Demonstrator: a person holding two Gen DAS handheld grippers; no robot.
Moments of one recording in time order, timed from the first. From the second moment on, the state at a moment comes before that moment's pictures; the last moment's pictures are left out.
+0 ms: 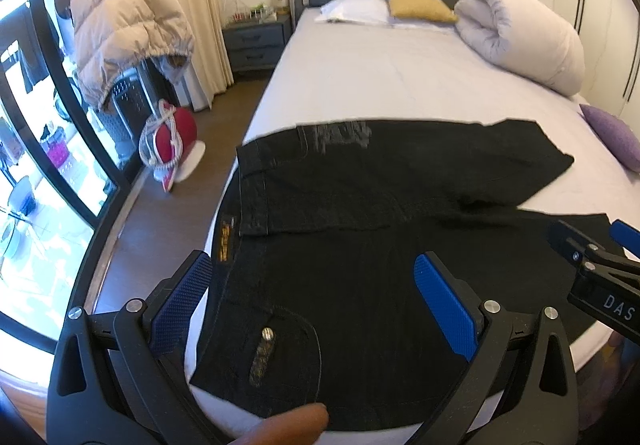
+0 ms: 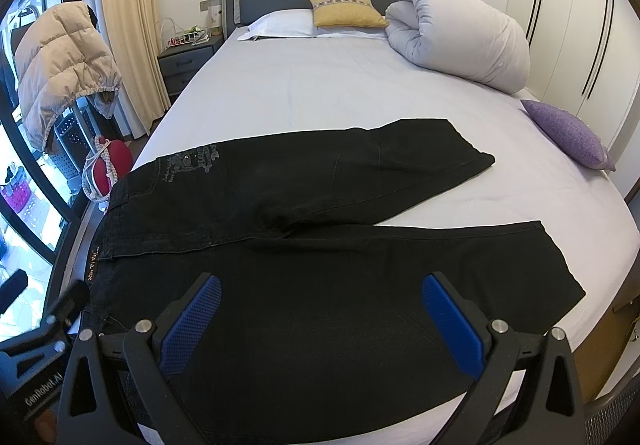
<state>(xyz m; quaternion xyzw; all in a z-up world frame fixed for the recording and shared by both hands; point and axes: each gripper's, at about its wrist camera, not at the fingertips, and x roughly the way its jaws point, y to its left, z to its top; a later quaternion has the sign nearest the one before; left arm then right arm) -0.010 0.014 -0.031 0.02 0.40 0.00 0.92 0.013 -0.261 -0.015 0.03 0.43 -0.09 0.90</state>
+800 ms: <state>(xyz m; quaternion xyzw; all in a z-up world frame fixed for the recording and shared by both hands) 0.256 0.071 -0.069 0.01 0.46 -0.10 0.88 0.174 -0.303 -0.017 -0.03 0.39 0.01 0.92</state>
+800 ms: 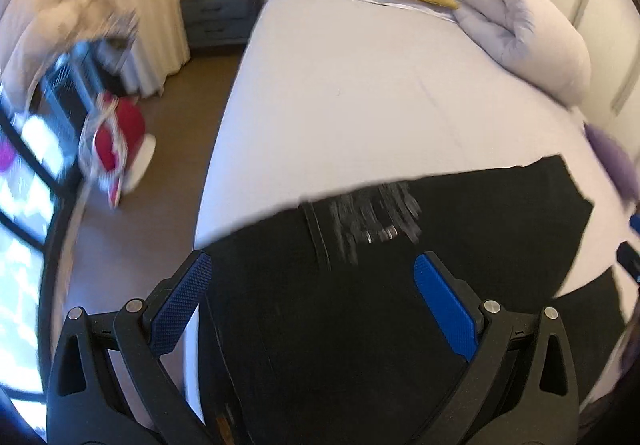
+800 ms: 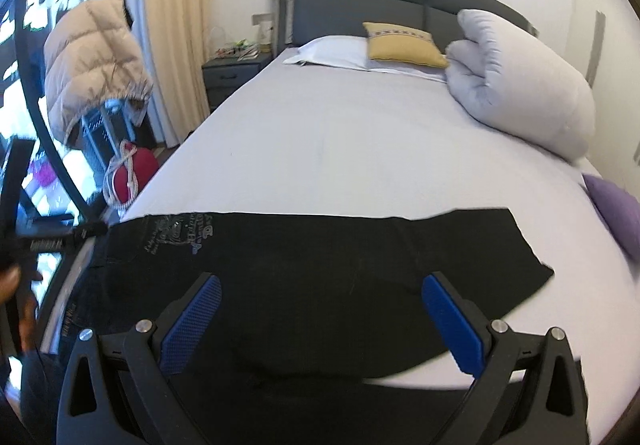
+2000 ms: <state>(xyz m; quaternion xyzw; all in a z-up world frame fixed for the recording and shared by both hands) 0.327 0.056 -0.093 0.18 0.49 -0.31 0.79 0.319 -0.244 -0.074 -0.17 0.47 0.27 0.83</state>
